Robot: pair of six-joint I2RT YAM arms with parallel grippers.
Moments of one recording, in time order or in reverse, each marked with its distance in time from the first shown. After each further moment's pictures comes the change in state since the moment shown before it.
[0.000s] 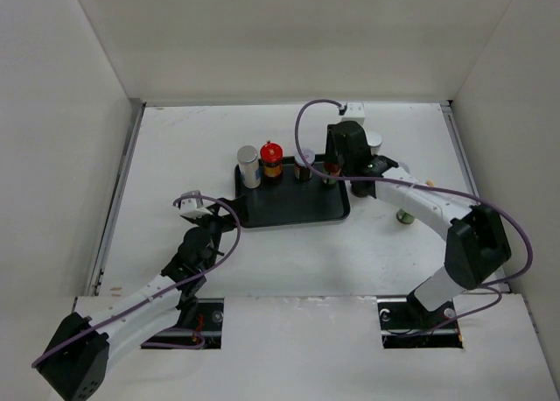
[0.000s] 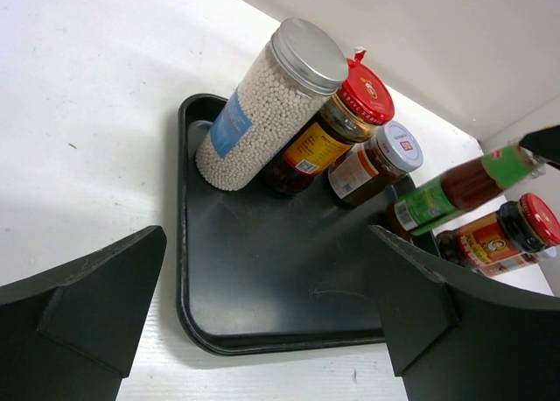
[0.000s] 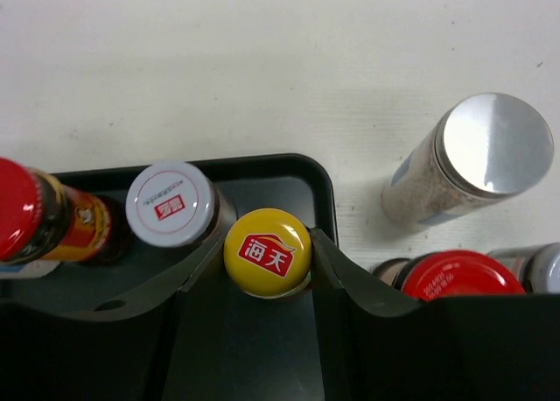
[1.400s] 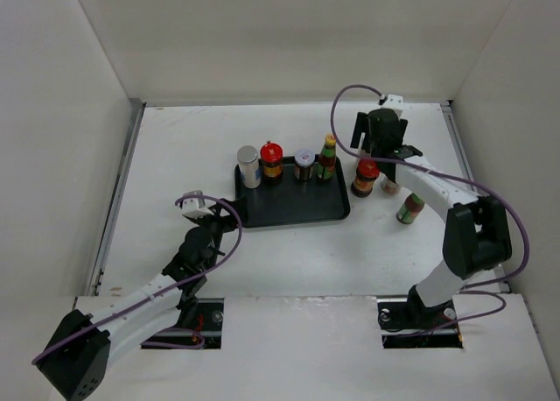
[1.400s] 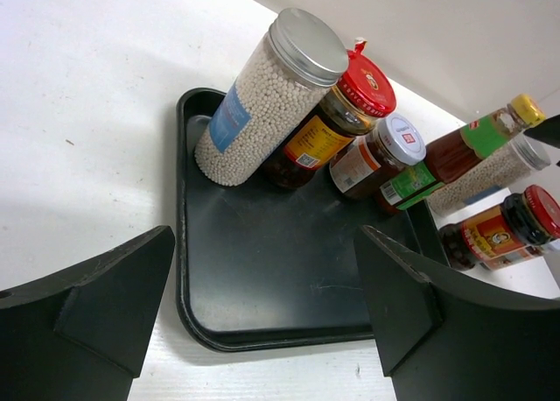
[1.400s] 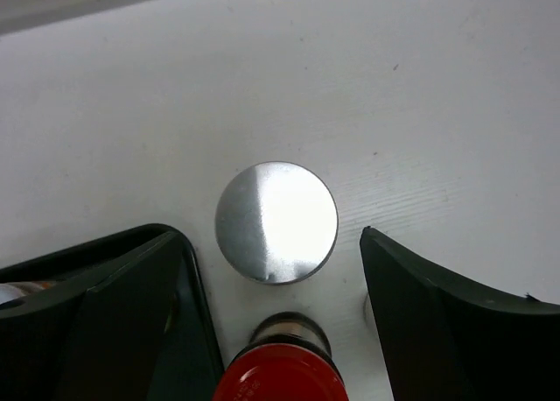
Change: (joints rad) left arm -0.008 0.018 0.000 0.007 0.005 0.008; right arm -0.290 0.054 -0.012 0.047 -0.053 -0.022
